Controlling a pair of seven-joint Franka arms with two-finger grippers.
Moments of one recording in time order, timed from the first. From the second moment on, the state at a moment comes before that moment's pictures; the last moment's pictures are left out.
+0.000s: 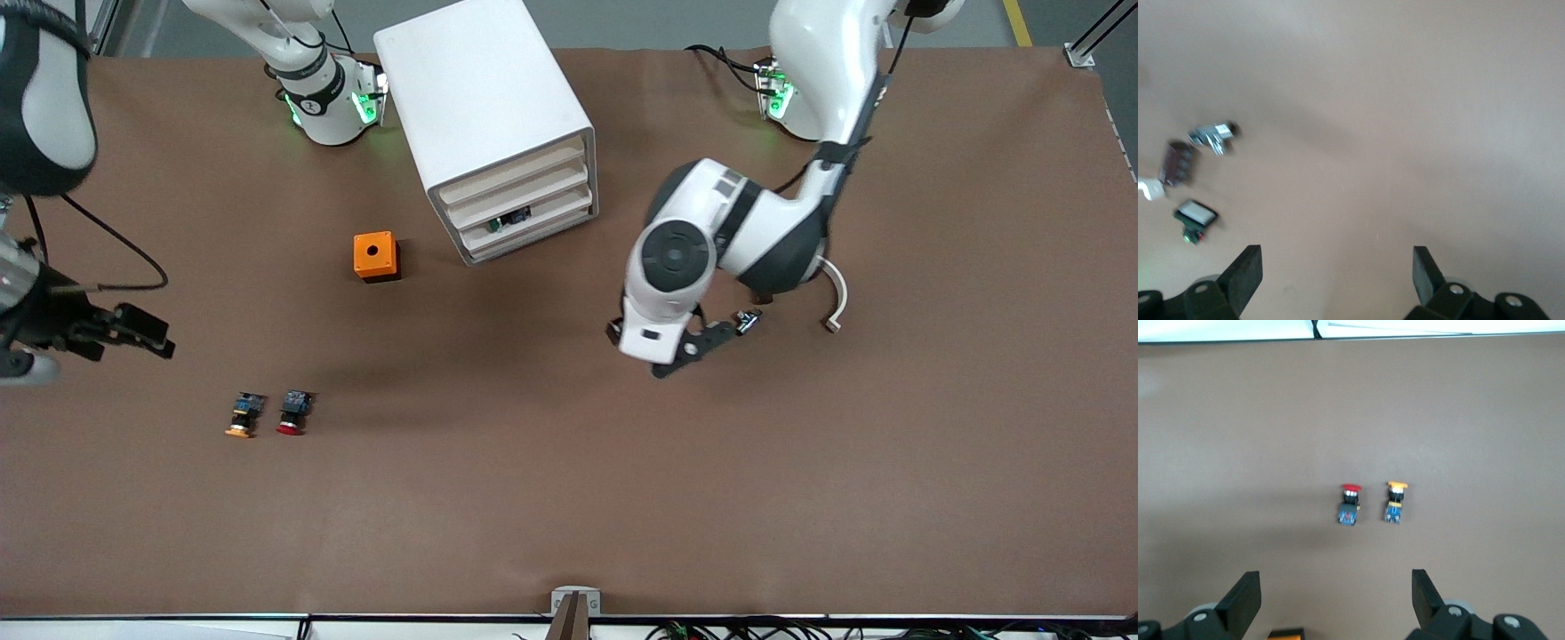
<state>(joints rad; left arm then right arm) -0.60 0.60 0.03 -1.32 -0.08 1.79 -1.09 -0.05 0.16 0.02 -1.54 0.05 1.81 -0.04</state>
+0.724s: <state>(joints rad) -0.35 0.37 0.04 -1.32 0.03 1.64 -0.68 -0.05 -0.05 0.04 -1.67 0.05 1.71 0.11</state>
